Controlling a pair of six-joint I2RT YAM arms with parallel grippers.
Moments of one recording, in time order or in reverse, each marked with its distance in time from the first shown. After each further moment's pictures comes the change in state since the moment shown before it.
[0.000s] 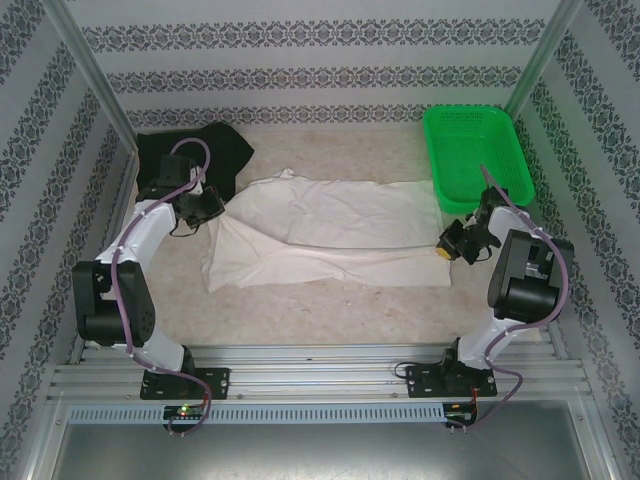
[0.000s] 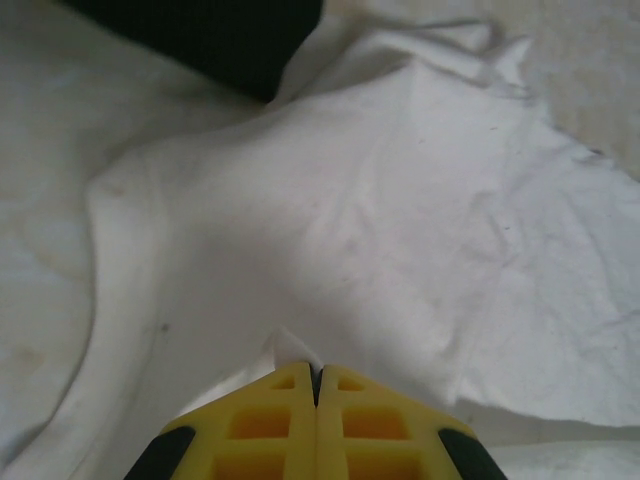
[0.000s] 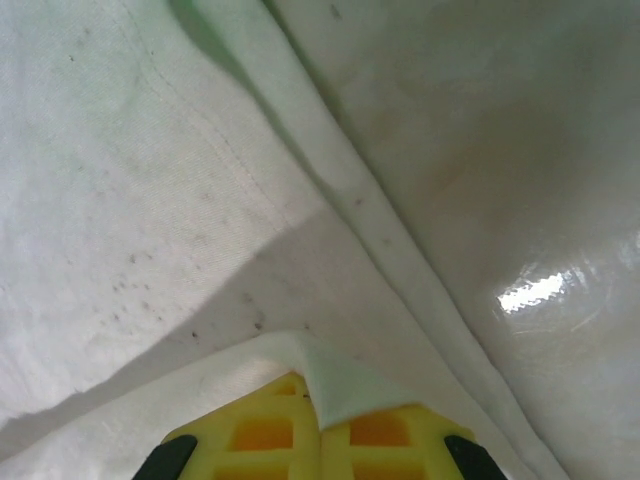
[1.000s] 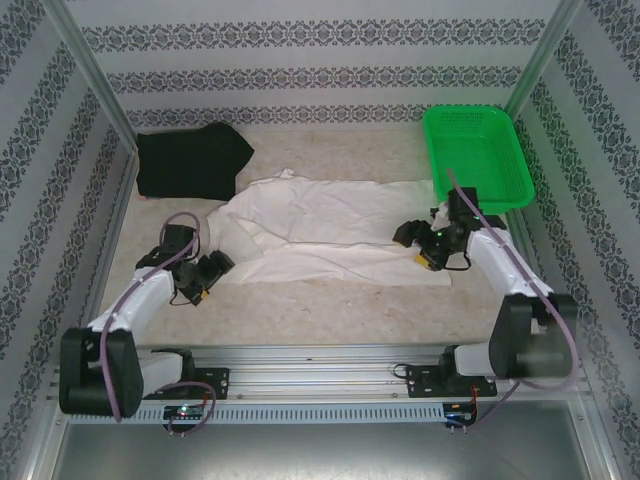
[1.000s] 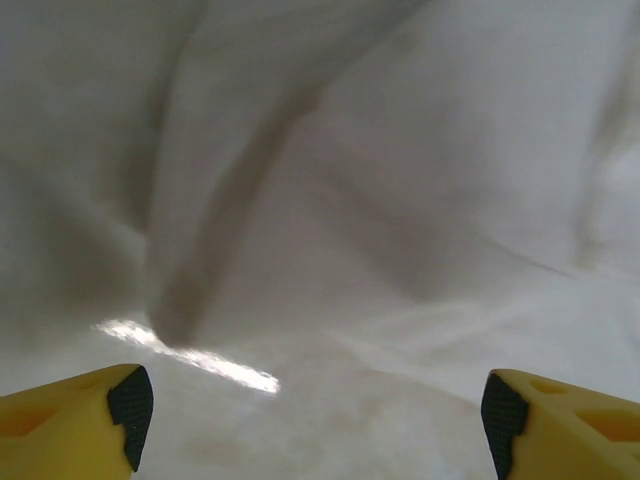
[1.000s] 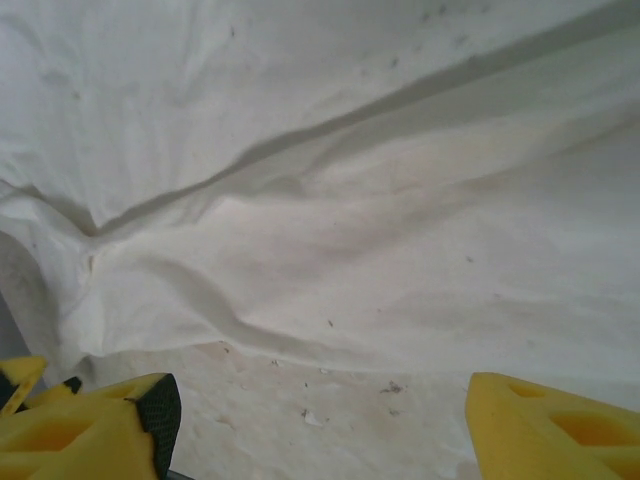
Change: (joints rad) left arm -0.021 -0.373 -0.608 0.006 -0.036 -0.381; right arm 0.307 -0.336 -0.141 0.034 -0.100 0.090
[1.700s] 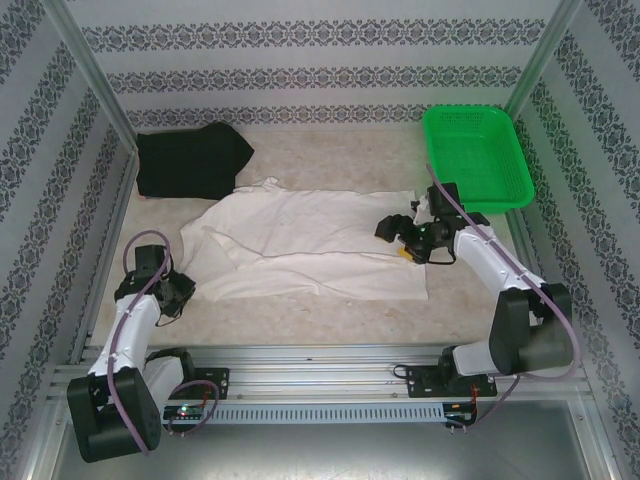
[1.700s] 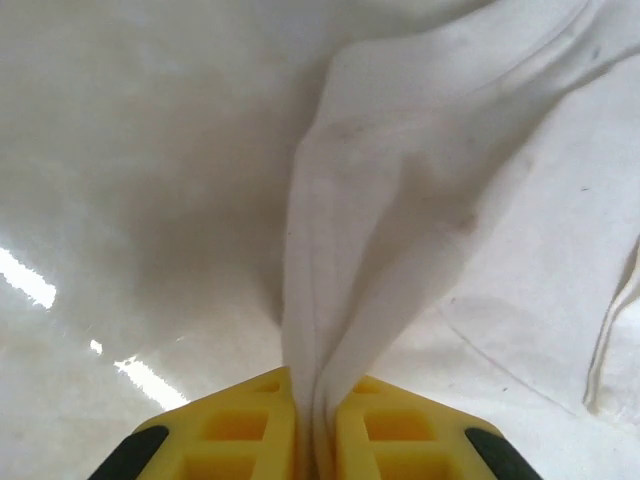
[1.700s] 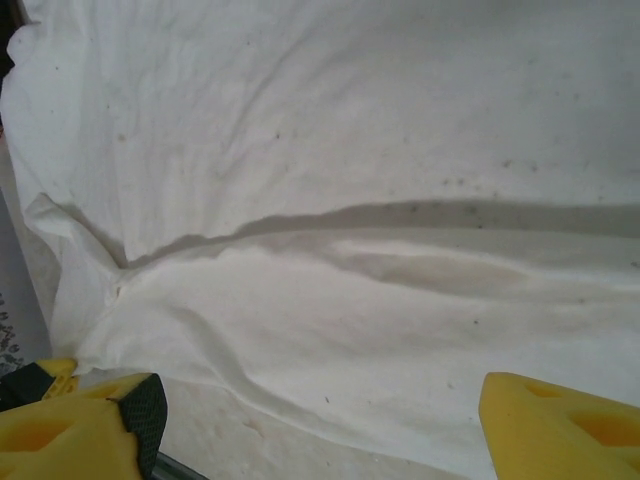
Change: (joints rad) left arm 0.243 -0.240 -0.119 -0.103 -0.145 0.027; right arm 0.117 0.003 0.009 0.103 -0.016 0.037
